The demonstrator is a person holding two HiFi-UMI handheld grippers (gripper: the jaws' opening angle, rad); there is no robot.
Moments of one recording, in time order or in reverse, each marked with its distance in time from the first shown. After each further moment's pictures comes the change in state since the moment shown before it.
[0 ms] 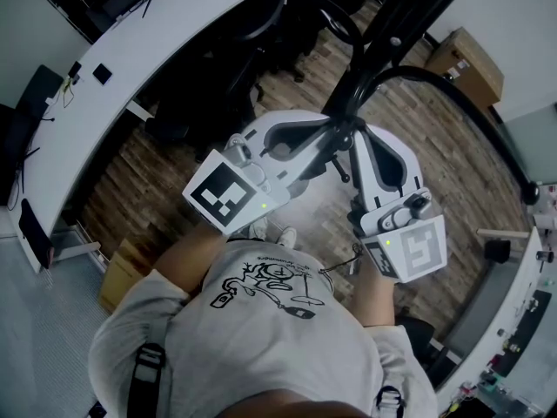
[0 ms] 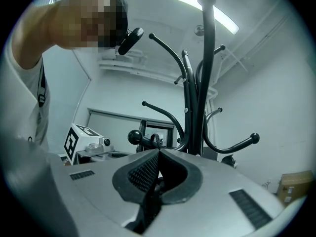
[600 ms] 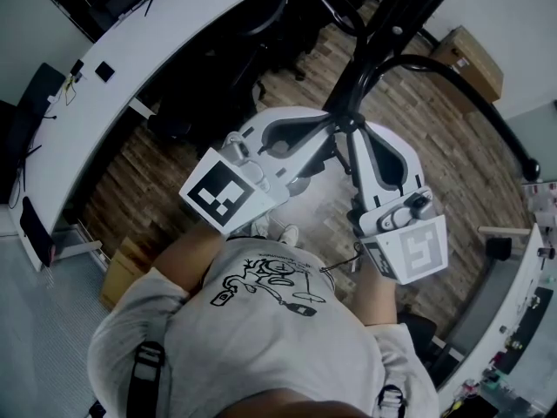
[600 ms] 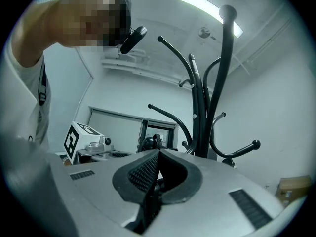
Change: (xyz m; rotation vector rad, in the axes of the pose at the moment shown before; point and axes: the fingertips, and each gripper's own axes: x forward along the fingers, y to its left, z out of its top) left arm -0.020 -0.011 0.012 -0.009 -0.007 0.016; right arm -0.009 0.024 0.013 -0.028 -0.004 0.000
